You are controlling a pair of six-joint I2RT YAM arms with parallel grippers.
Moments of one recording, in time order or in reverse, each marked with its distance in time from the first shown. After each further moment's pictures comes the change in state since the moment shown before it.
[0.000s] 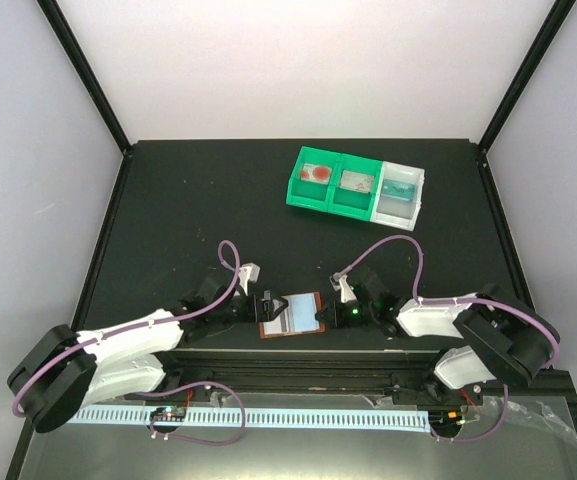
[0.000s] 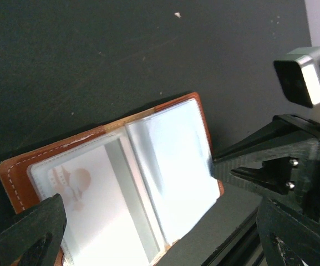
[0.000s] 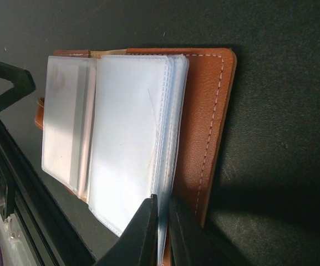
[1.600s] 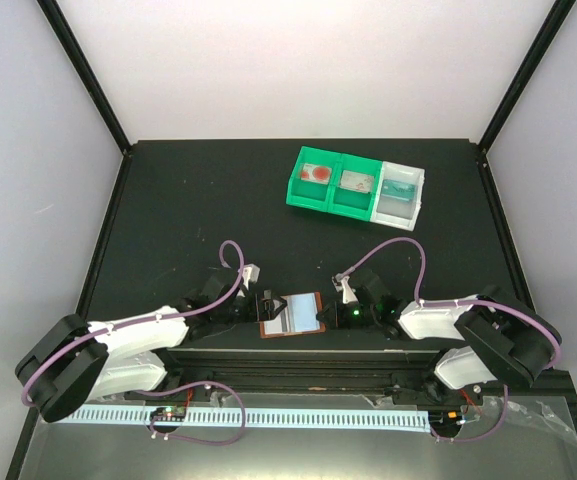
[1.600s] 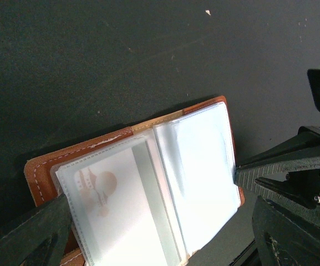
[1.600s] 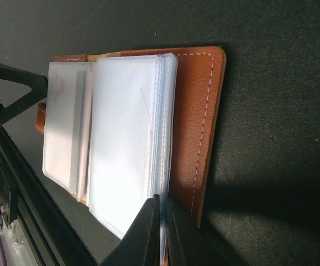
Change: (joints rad) left arm 0.002 0.062 0.004 0.018 -0.031 -0.022; right arm 0.003 -0.011 -0.027 0.036 0.017 0.045
